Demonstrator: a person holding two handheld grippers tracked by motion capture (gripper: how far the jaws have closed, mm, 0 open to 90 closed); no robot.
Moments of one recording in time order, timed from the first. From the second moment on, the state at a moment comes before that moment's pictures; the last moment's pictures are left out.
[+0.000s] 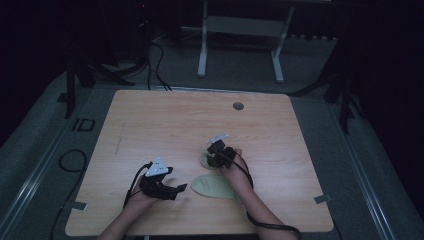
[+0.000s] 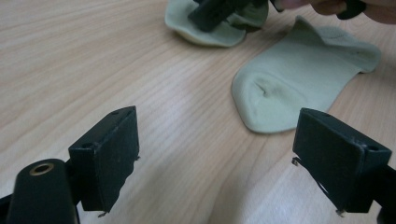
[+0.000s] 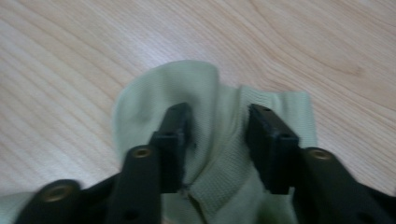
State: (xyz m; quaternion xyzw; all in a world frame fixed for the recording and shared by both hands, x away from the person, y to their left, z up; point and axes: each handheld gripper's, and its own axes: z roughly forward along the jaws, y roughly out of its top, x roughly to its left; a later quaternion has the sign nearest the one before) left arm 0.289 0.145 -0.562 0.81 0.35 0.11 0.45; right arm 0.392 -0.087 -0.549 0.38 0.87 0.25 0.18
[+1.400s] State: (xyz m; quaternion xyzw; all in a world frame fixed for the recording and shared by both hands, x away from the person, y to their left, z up) left arm 0.368 0.067 -0.564 0.88 0.28 0.13 0.36; right arm 0.400 -0.139 -0.513 0.41 0.86 0.28 0.15
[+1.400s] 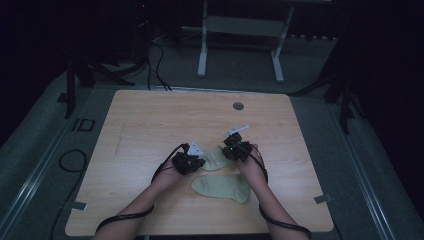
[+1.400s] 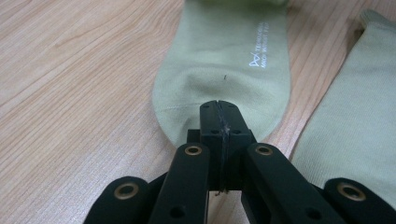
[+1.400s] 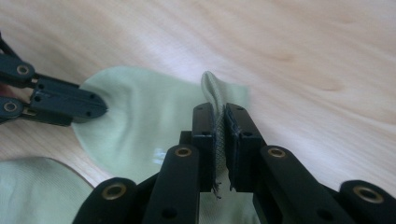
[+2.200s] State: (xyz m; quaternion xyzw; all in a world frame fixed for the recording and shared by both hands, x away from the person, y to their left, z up) left arm 0.376 0.069 -0.562 0.89 0.27 0.13 0.35; right arm 0.402 -0.191 -0.526 0.44 0.85 0.27 0.13
